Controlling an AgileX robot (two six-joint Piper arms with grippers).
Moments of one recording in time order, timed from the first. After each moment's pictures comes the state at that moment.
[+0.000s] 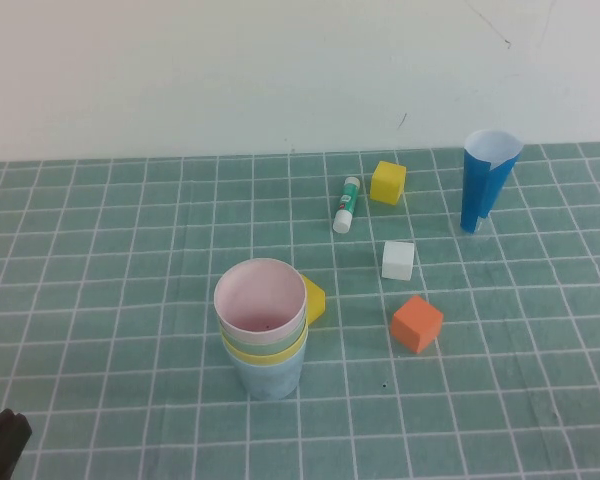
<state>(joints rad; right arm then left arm) 0.80 0.58 -0.43 -0.04 0.66 -0.32 -0.30 0.09 -0.14 -0.53 0.18 0.47</state>
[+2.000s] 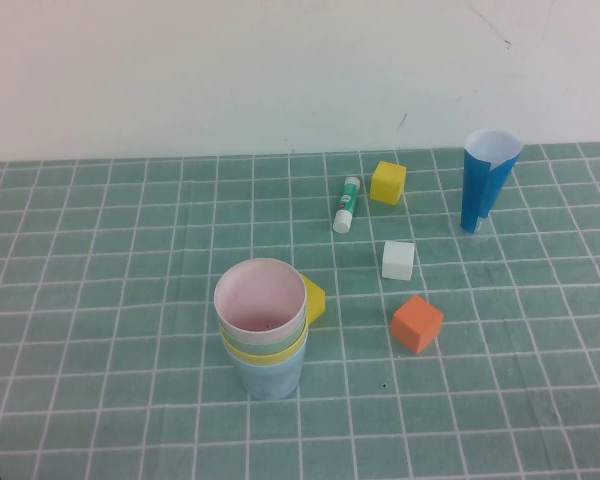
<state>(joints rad) 0.80 0.58 -0.39 -0.03 0.70 -0.31 -0.12 -0.01 0.02 -0.05 0.35 -0.03</state>
